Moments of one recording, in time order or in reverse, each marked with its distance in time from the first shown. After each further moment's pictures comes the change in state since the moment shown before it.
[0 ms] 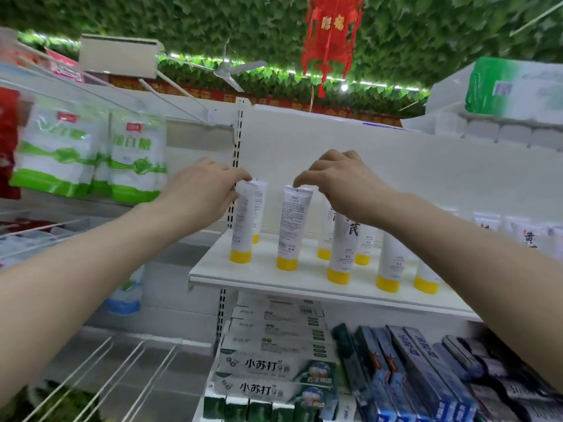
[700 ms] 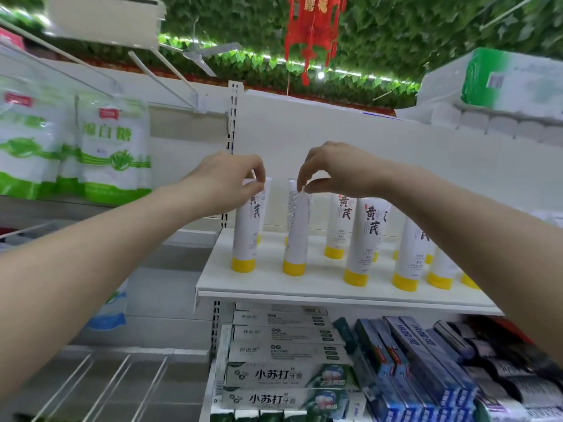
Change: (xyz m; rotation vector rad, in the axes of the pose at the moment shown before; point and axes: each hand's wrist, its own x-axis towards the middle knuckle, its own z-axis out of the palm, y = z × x) left_hand 0.046 -0.027 0.032 -0.321 -0.105 0.022; right_hand 0.052 -0.003 0.004 0.276 -0.268 0.066
